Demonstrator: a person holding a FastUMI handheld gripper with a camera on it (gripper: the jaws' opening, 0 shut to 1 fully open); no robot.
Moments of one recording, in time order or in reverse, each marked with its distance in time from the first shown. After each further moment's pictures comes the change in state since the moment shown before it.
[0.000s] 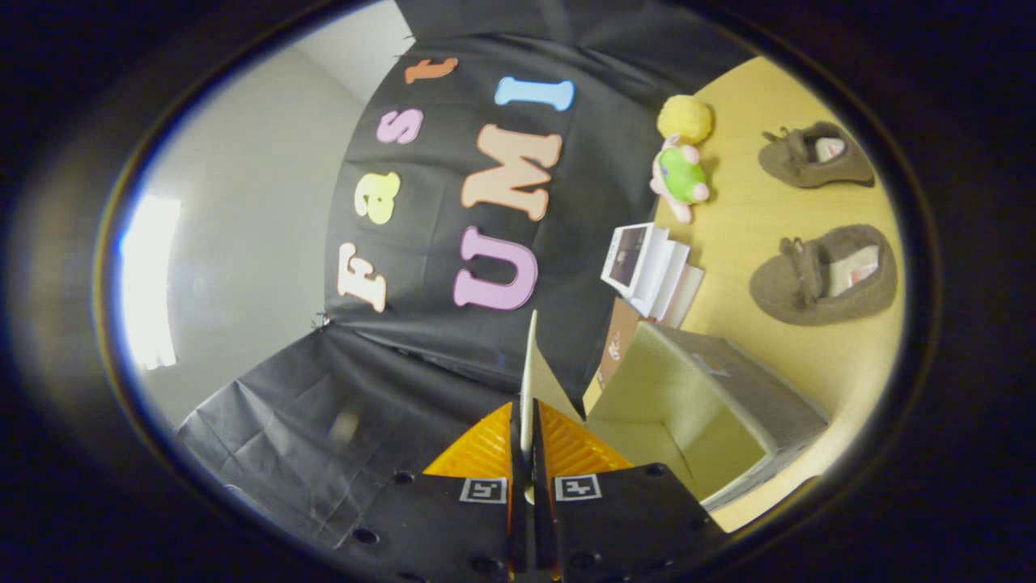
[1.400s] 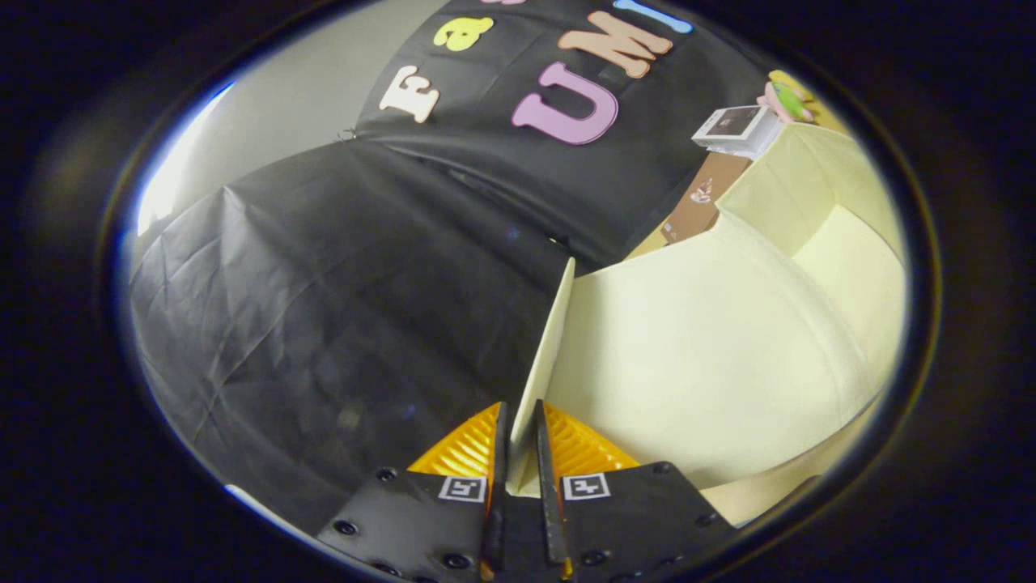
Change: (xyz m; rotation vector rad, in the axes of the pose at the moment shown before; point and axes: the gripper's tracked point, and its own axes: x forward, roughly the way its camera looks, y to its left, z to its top) arm 0.063 0.026 -0.318 -0.319 0.414 0.007
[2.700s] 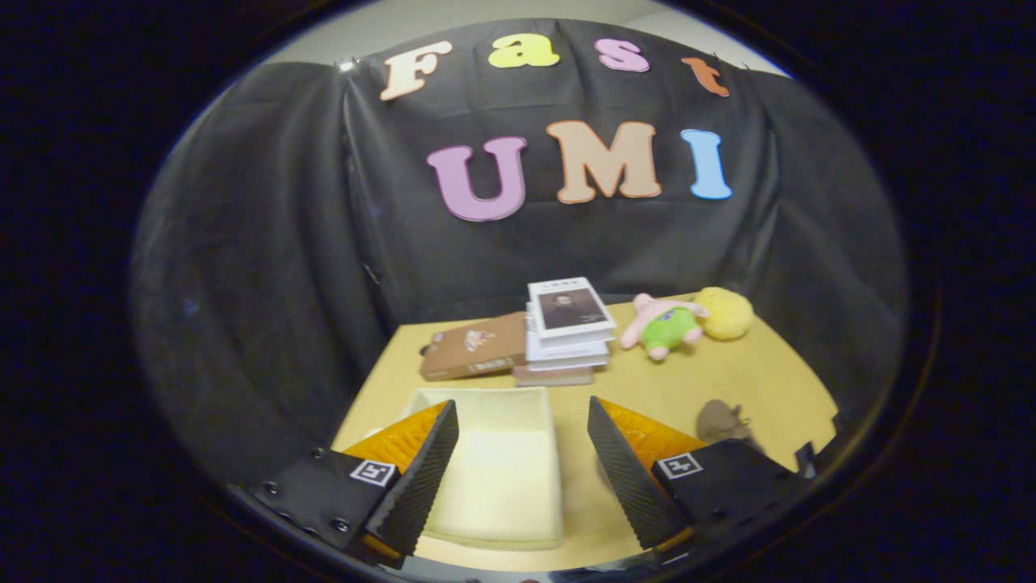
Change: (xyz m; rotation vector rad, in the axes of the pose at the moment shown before) arm -0.195 -0.175 0.310 -0.670 -0.071 -0.753
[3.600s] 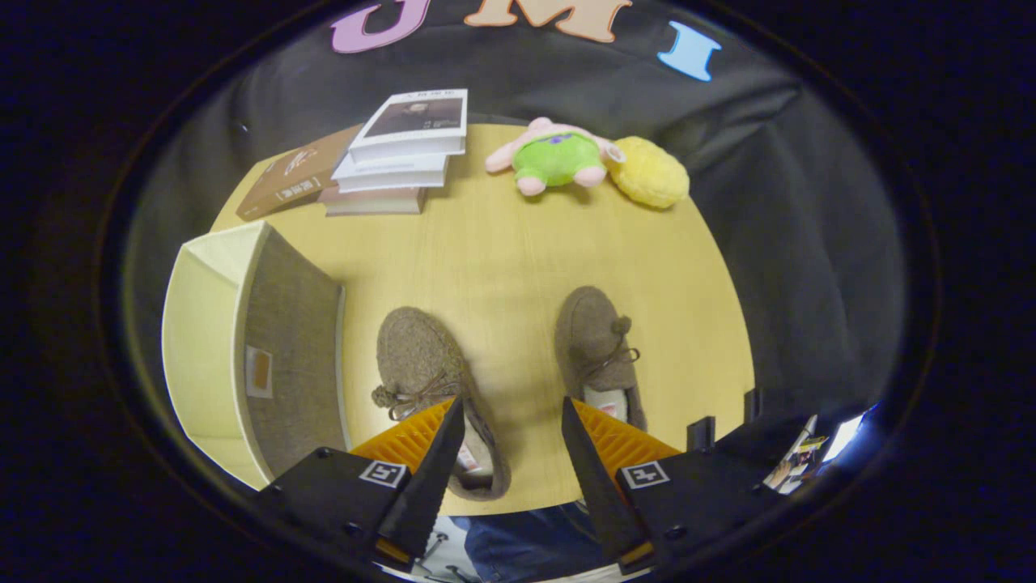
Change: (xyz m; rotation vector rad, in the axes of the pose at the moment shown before) arm 0.092 -0.177 -0.149 -0.146 0.693 -0.207
